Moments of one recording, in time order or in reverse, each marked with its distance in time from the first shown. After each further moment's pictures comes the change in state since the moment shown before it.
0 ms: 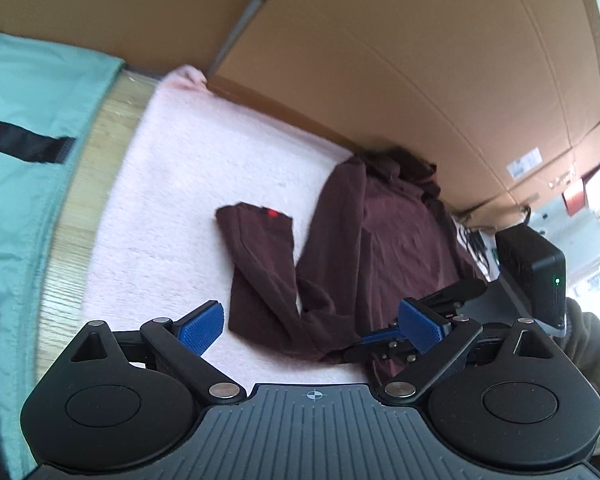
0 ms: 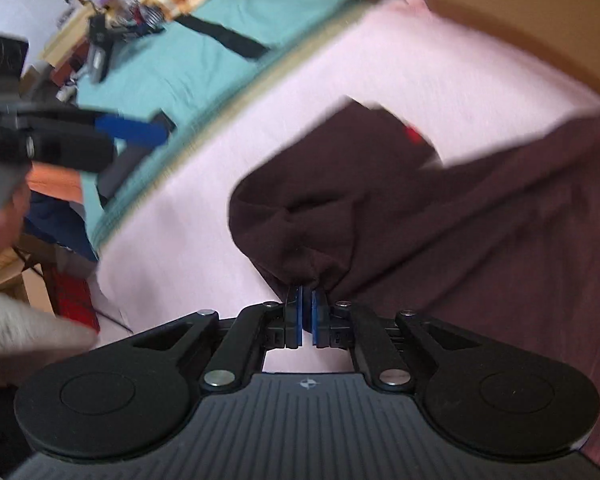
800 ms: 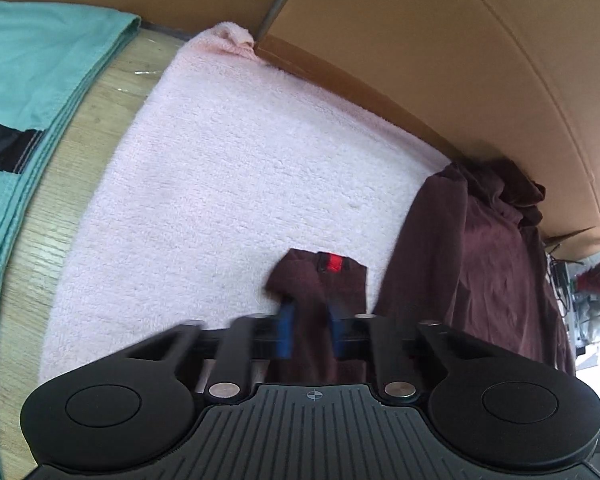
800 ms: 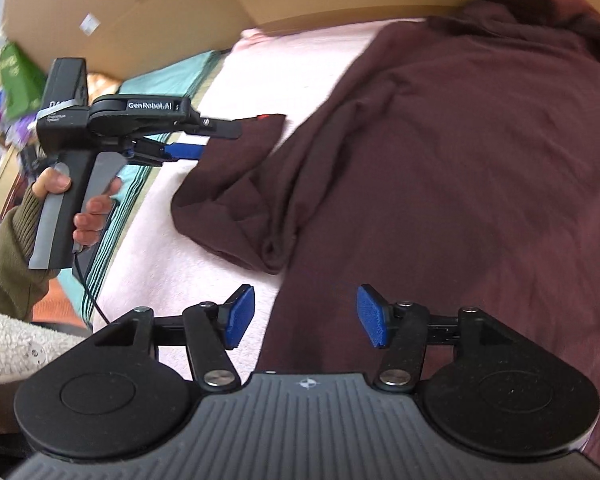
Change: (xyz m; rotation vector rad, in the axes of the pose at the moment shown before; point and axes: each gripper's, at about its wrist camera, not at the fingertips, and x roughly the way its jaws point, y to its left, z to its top) left arm 0.096 0.010 0.057 -0.125 0.046 0.219; right arm -0.063 -0.019 -0.087 0.421 -0.236 -0.079
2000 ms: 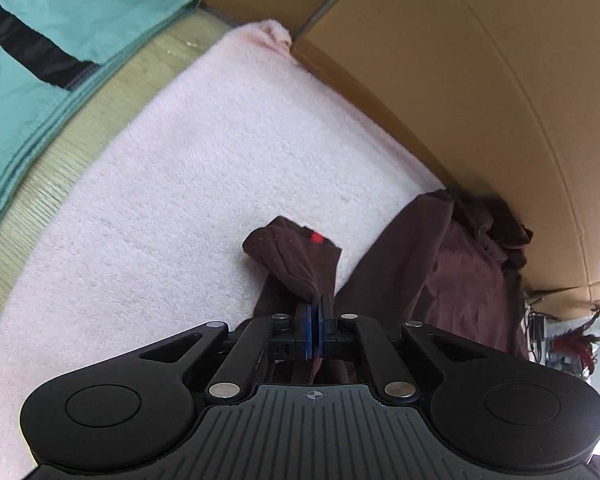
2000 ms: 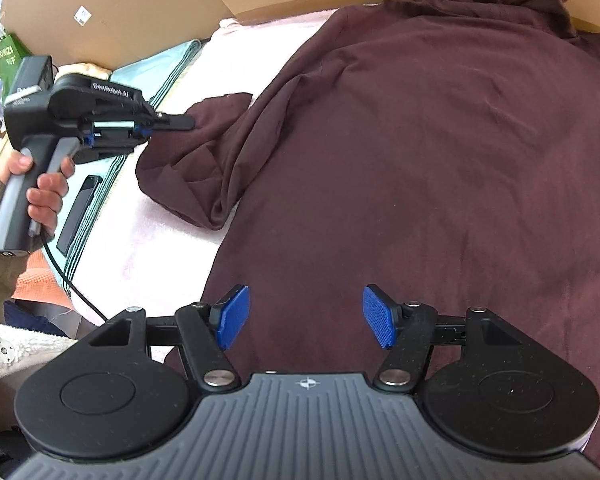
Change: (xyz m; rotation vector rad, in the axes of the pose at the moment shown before) left arm -0.030 -0.015 -0.034 -0.235 -0.059 -0.020; right arm -0.014 -0.037 -0.024 -0.046 0.020 -0.017
